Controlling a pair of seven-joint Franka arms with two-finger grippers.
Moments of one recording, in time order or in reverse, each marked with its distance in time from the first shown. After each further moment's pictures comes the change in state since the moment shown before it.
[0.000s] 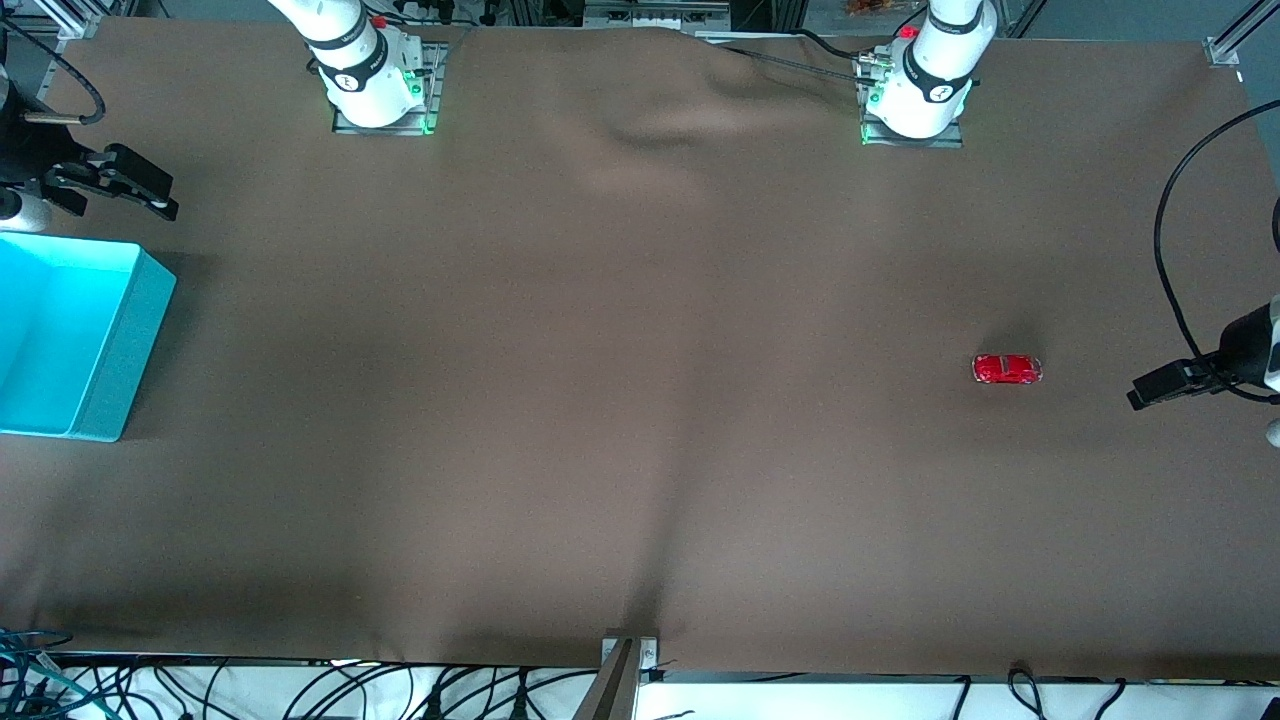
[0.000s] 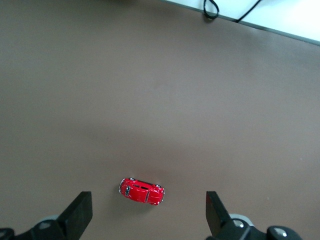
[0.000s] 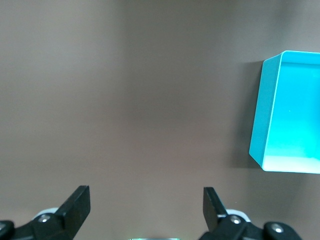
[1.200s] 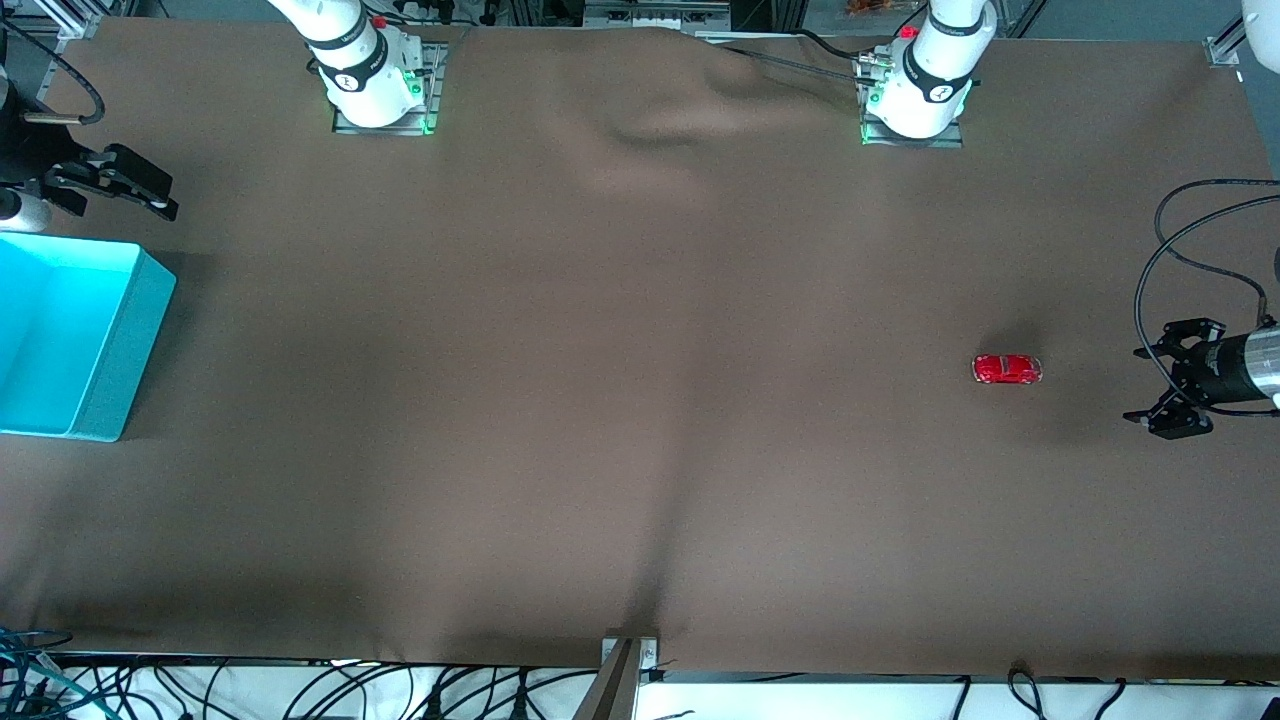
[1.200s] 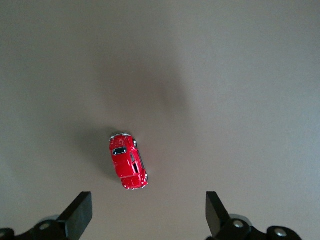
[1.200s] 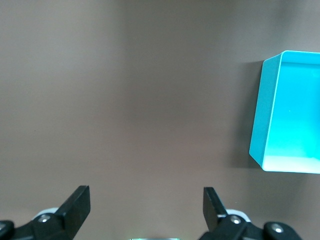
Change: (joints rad) left arm 0.144 0.165 0.000 -0.099 -0.143 0.025 -0.833; right arm 0.000 0.000 -0.001 0.000 0.001 0.000 0.000
